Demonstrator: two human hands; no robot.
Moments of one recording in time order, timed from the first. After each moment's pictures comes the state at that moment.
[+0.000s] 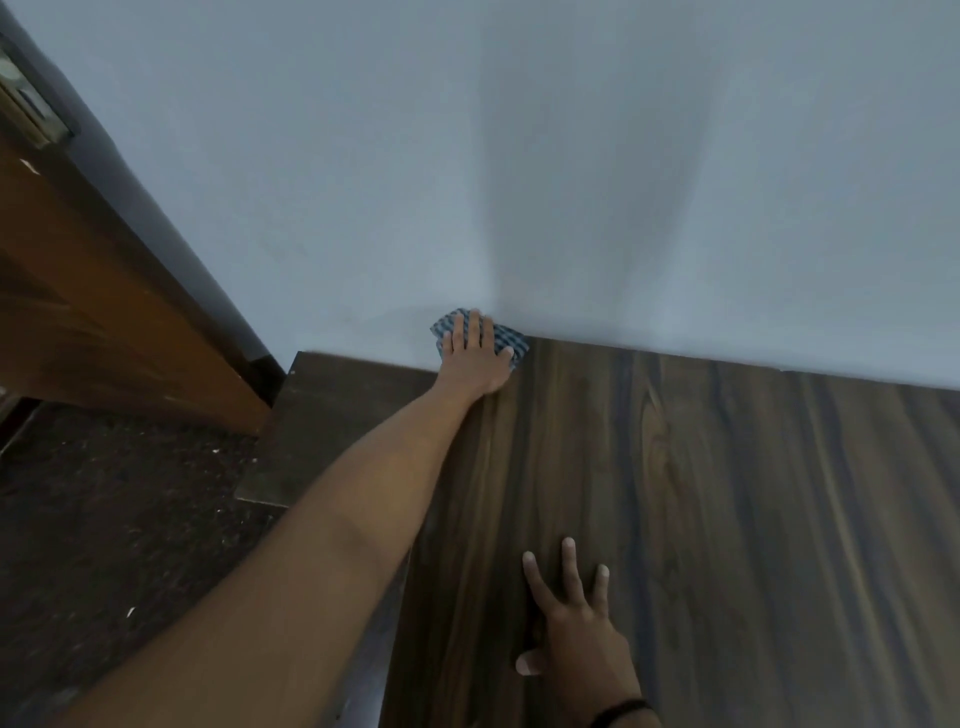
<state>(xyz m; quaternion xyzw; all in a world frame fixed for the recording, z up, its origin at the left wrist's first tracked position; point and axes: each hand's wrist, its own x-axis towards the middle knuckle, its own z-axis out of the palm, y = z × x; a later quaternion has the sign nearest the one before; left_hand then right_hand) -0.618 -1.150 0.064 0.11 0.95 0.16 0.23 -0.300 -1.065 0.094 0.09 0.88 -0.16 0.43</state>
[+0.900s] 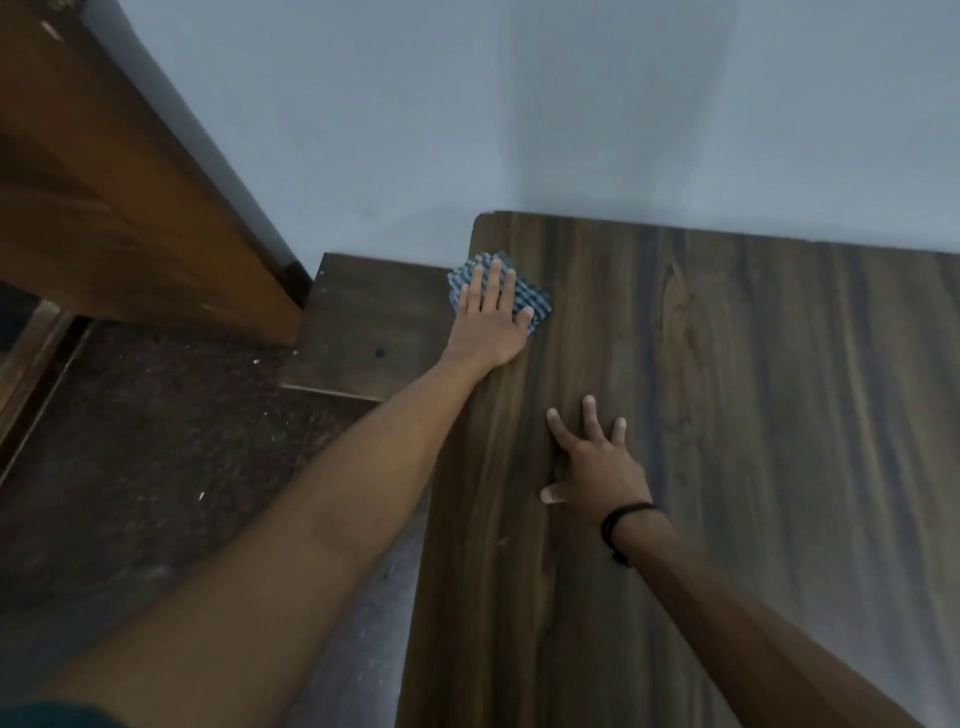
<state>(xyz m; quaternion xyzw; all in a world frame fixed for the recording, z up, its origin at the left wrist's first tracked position) -0.483 -1.191 0.057 0.16 0.96 0.14 0.20 -0.284 -1.065 0.093 0.09 0.93 -0.13 0.33</state>
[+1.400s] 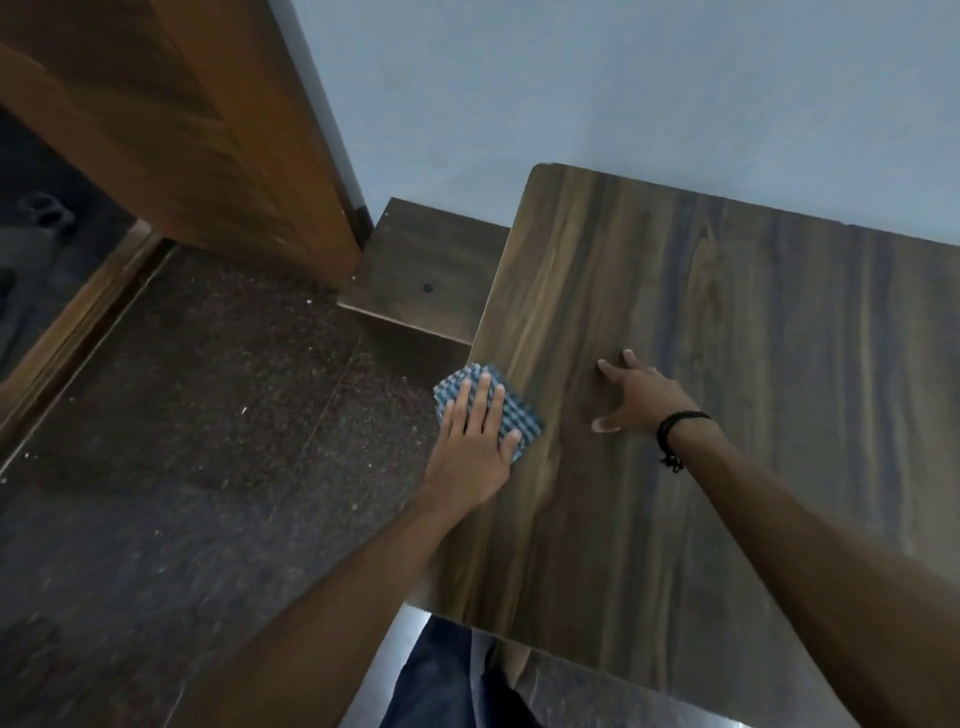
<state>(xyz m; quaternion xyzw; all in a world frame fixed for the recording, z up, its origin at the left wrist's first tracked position) -0.181 -1.276 0.042 0.11 0.98 0.10 0.16 -0.254 -1.027 0.109 0.03 0.93 -0.10 0.34</state>
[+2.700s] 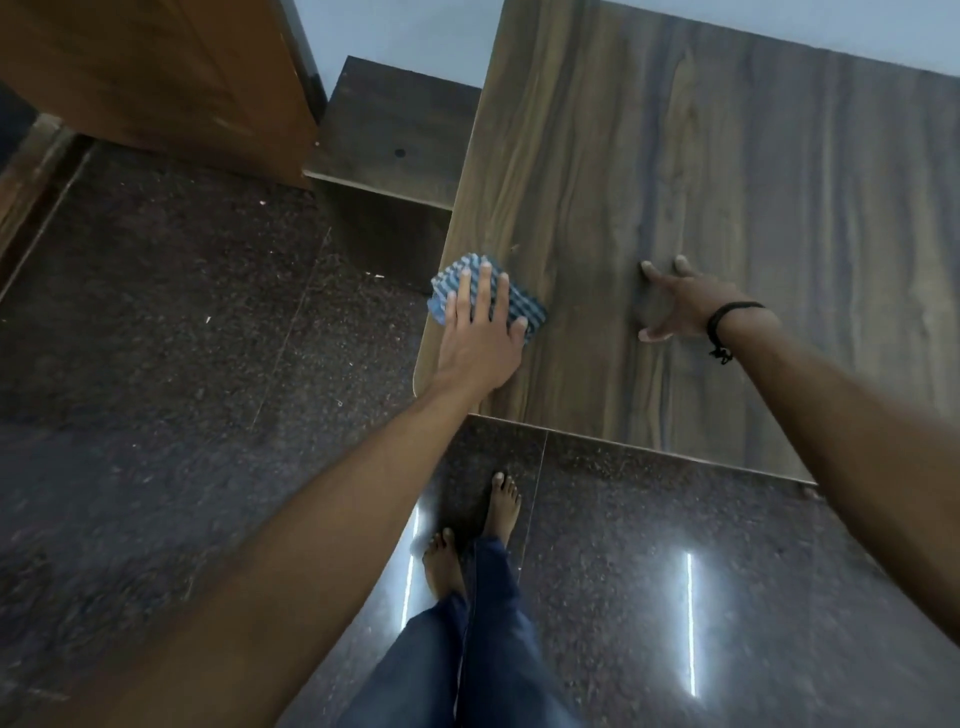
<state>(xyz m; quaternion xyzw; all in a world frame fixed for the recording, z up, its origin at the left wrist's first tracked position) -0.070 -1.275 0.042 0.10 0.98 0.11 0.15 -0.104 -0.999 0.113 0.10 0.94 0.01 0.34</state>
